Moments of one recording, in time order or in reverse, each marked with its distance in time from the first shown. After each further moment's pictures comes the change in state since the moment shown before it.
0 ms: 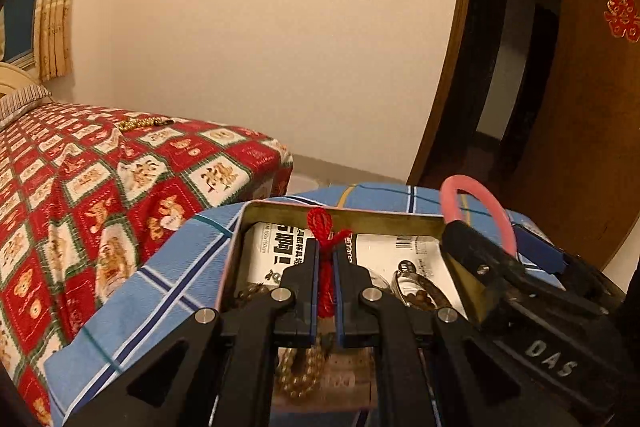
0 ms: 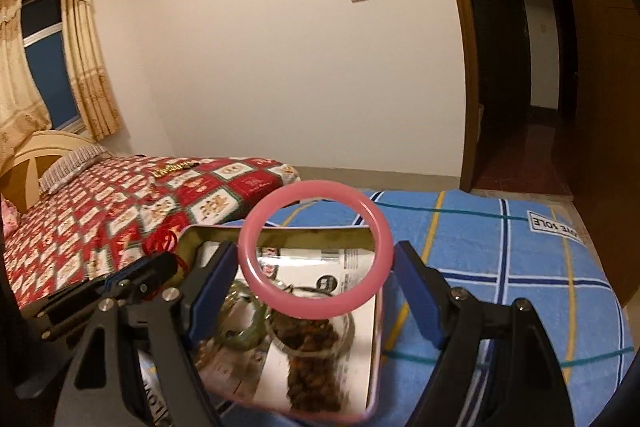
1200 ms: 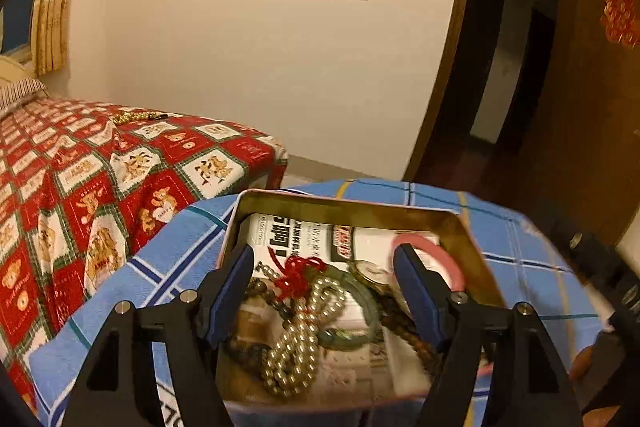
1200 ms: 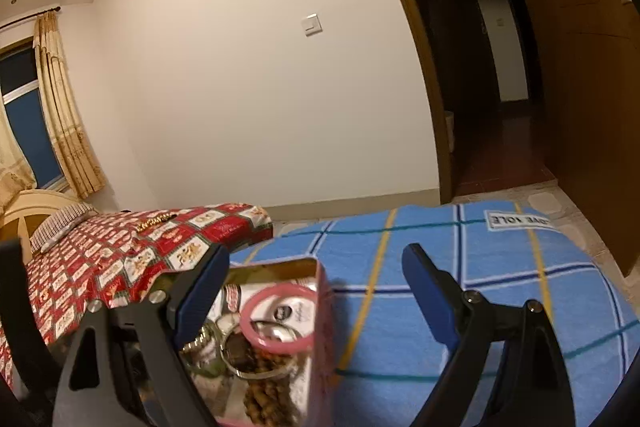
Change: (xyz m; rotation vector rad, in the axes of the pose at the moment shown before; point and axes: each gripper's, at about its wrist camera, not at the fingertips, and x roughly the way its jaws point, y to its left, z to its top) left arm -0.005 0.006 -0.010 -0.030 -0.017 -0.049; right arm -0.035 -0.048 -0.004 0.147 -0.142 -0.048
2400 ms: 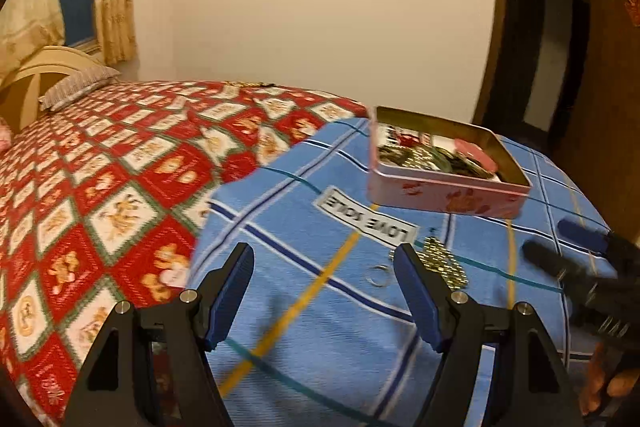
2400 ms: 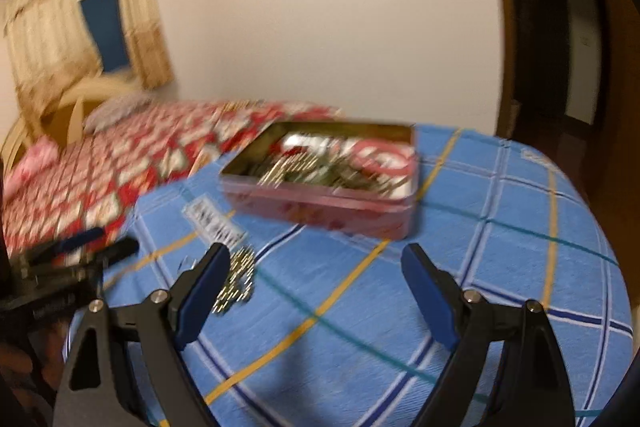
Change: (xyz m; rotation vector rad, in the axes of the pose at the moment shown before) left arm -0.149 0.053 -0.096 -0.012 0.031 0.259; right arm -0.083 0.062 -0.089 -0.307 0.261 0.199
